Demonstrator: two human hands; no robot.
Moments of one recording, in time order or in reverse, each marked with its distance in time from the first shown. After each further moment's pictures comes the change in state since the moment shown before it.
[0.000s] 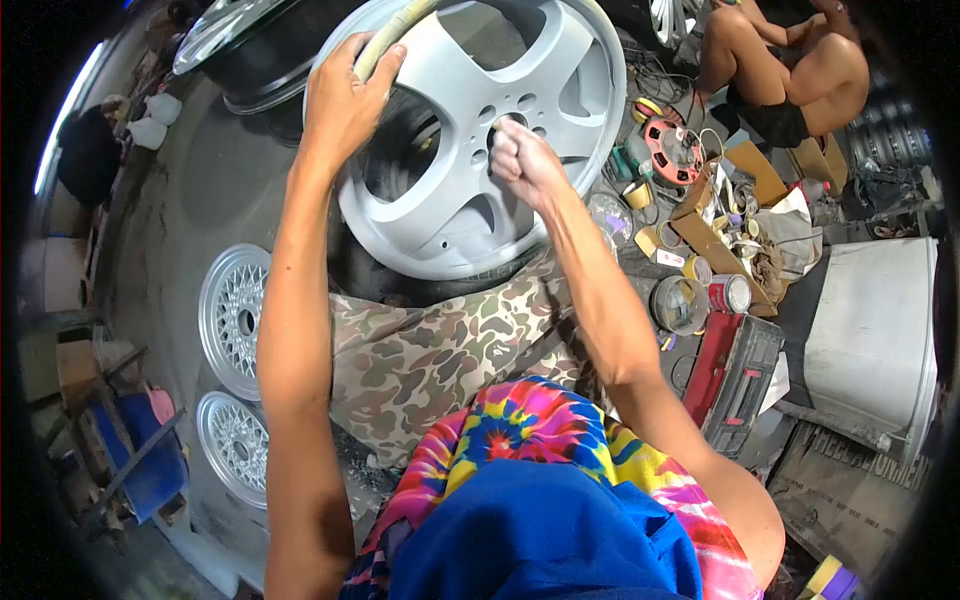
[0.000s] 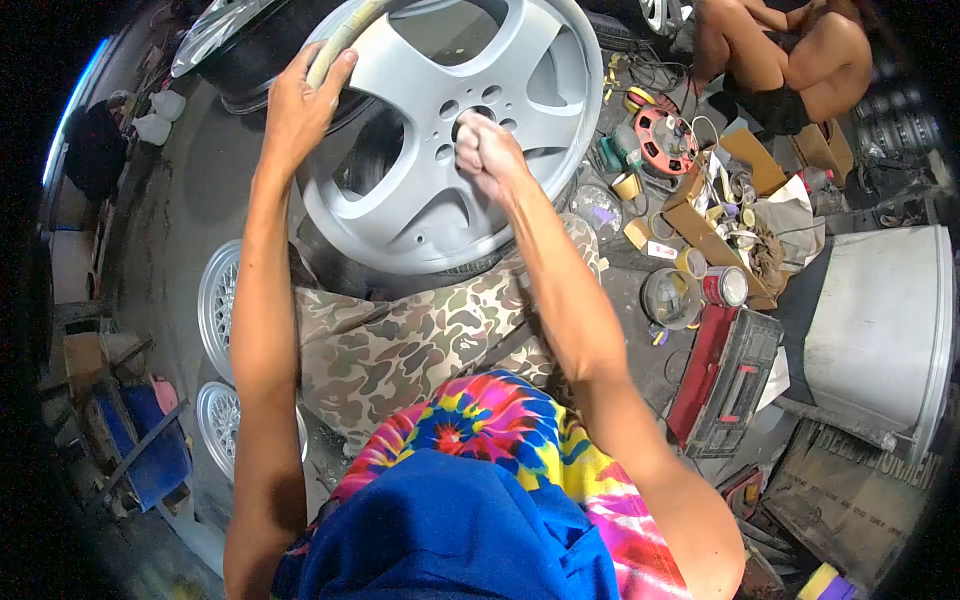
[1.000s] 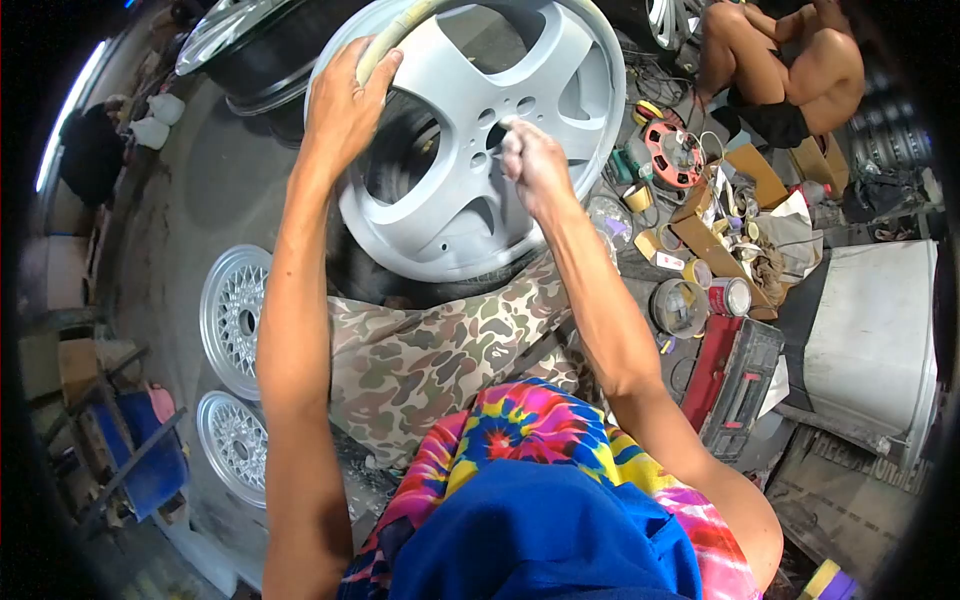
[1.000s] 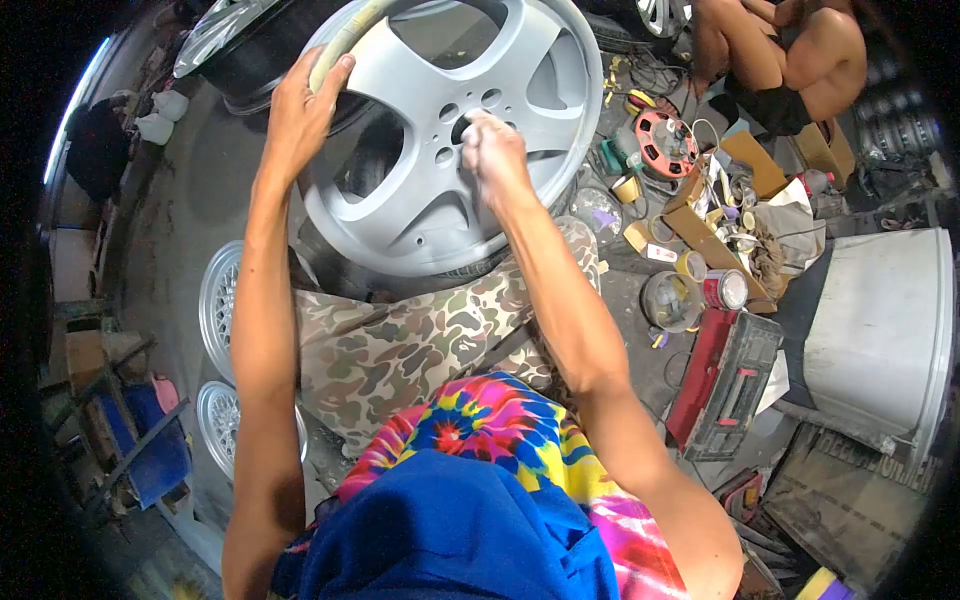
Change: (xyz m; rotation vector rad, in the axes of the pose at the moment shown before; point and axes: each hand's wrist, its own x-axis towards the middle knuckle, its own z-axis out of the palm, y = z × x) left_hand 0.000 -0.009 0.002 -0.011 0.000 0.128; right_hand -0.016 -0.004 0.037 -0.157 0.323 -0.171
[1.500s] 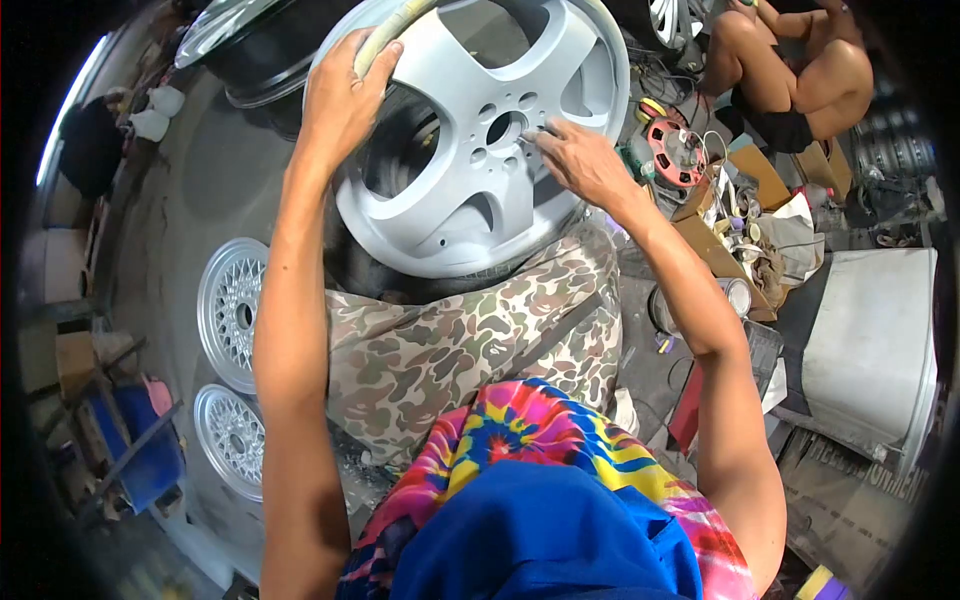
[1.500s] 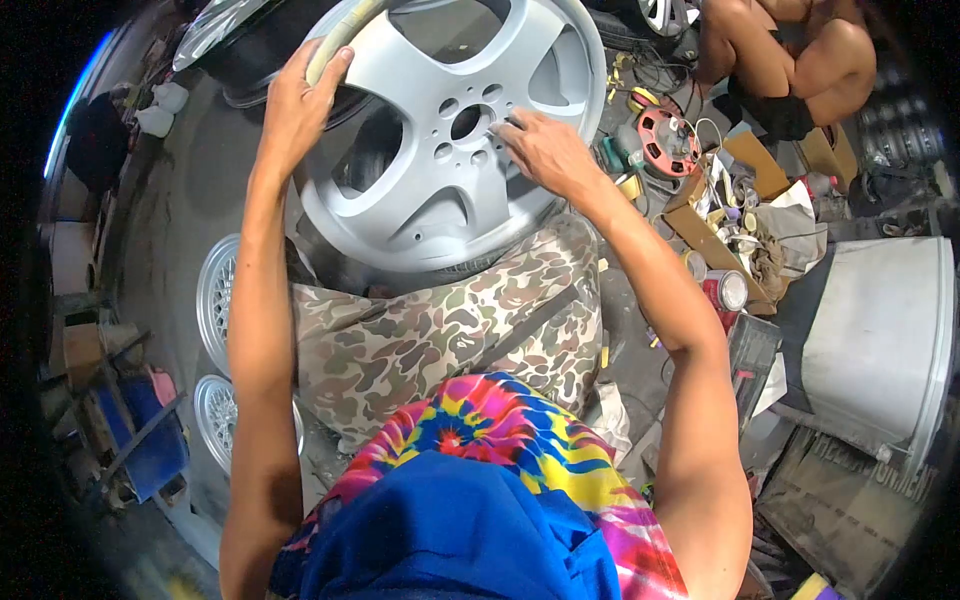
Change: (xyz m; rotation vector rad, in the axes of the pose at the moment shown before) left_hand 0.000 -0.002 -0.001 0.026 0.001 -0.016; right_hand 0.008 -0.067 -0.069 -1.919 -0.534 -0.905
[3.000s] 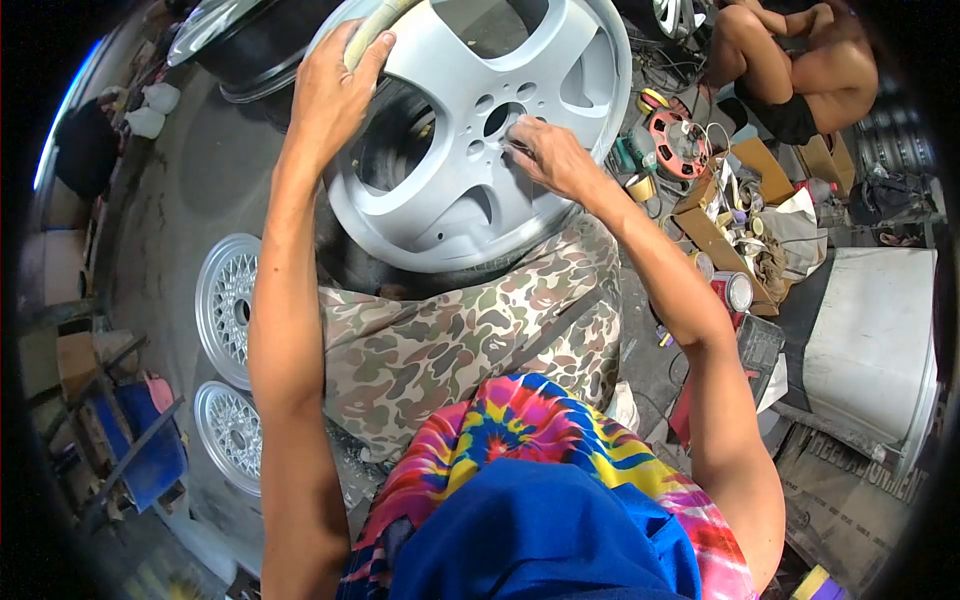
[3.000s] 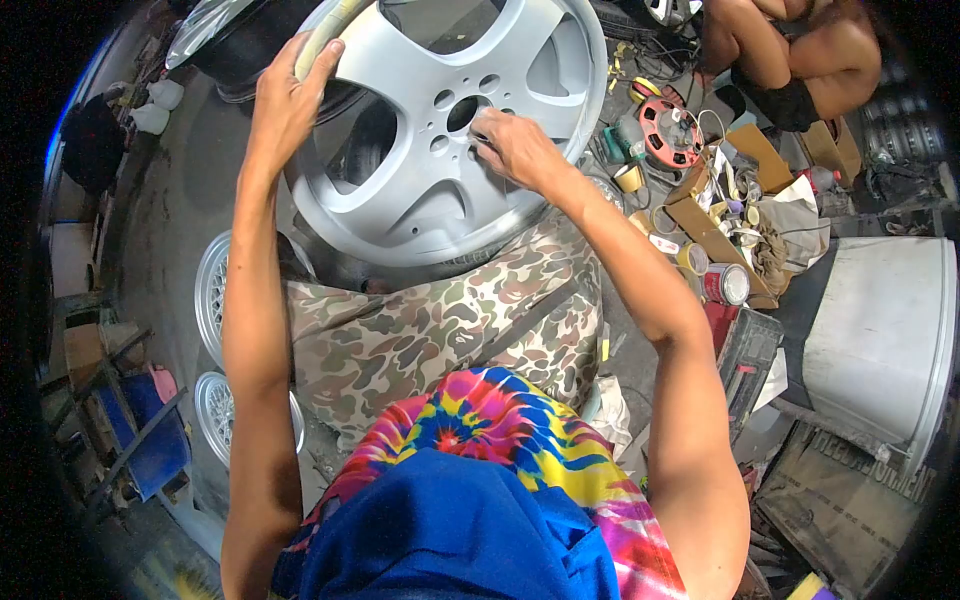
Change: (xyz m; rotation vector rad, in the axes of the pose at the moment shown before) left_hand 0.000 0.001 -0.002 -0.013 -0.005 0.004; right_hand 0.019 -0.009 0.044 0.260 0.248 -0.085
